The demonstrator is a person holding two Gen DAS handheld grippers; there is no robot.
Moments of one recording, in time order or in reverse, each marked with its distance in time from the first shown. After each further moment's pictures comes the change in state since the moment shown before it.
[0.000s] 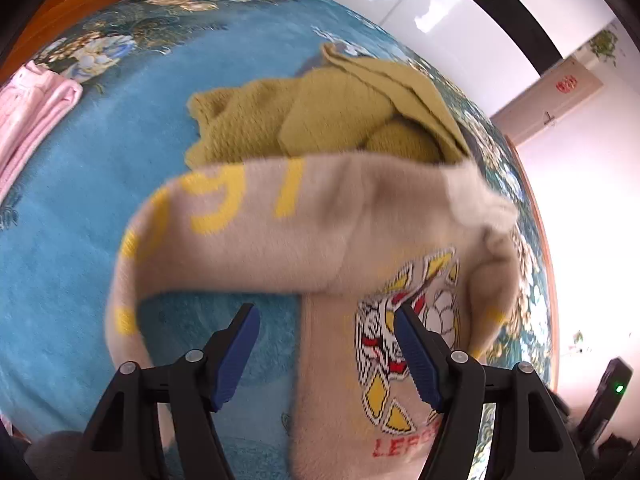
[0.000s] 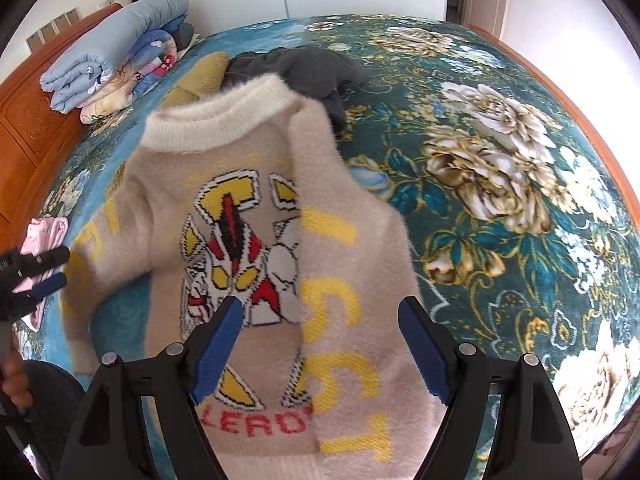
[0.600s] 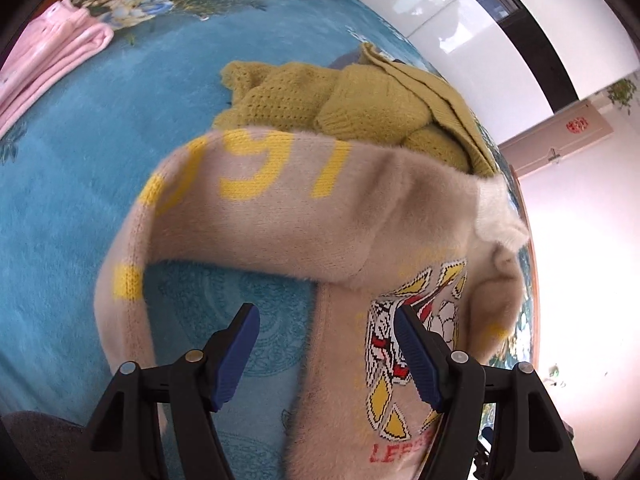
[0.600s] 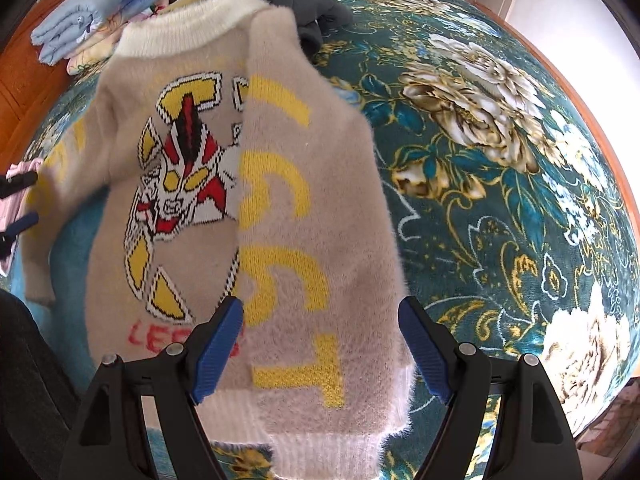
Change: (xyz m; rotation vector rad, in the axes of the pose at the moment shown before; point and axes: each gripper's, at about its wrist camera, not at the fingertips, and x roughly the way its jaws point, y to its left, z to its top) left arm 0.014 0.032 -0.011 -0.159 -0.023 -0.046; right arm 0.025 -0.031 -0.064 -0.071 0.136 -0.057
